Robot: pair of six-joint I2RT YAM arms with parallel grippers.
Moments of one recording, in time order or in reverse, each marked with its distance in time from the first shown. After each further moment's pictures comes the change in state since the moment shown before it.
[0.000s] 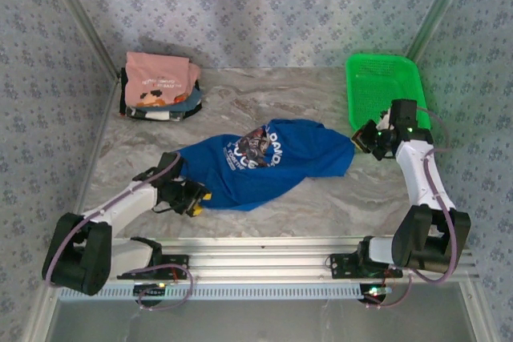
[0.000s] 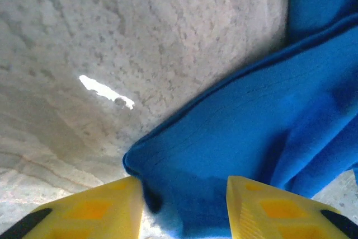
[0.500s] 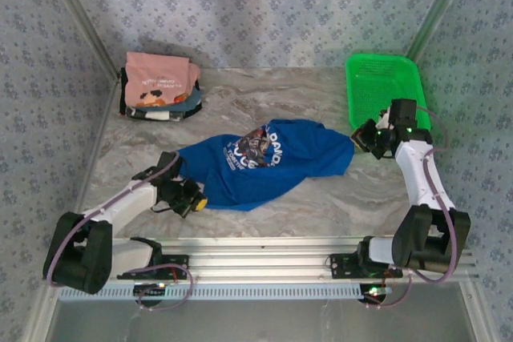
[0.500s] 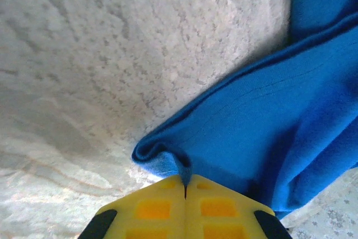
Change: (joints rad) left arm 0.024 -0.002 0.023 -0.048 0.004 0.055; right arm 0.003 0.000 -0.001 0.033 -0.012 0.009
